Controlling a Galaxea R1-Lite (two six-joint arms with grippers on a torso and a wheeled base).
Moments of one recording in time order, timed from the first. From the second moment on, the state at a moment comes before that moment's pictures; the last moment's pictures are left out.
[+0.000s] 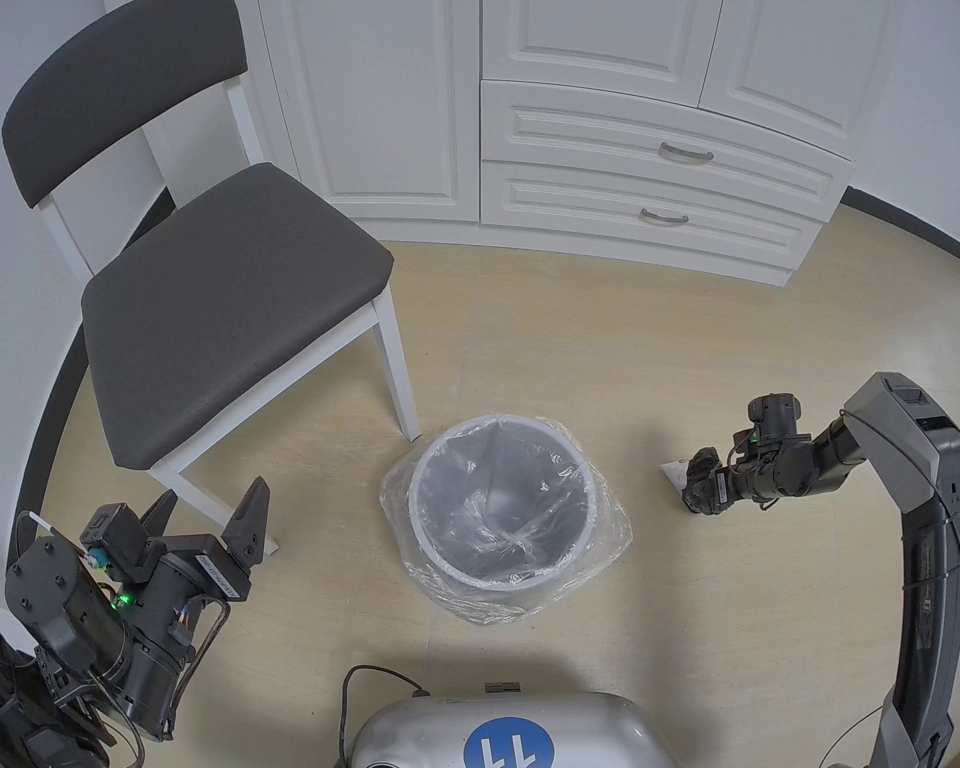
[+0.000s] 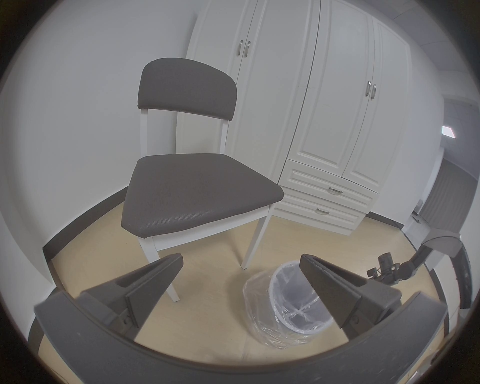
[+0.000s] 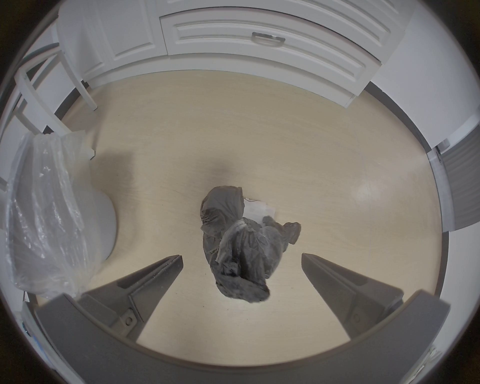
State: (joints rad) left arm -0.67 1.56 -0.02 -1.53 0.65 -0.24; right arm -0.01 2.48 -1.42 -0.34 -0.06 -0.15
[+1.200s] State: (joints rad) left arm -0.68 1.52 -0.02 -1.53 0.65 -0.24; right arm 0.01 2.74 -1.57 -0.51 -0.06 -0.06
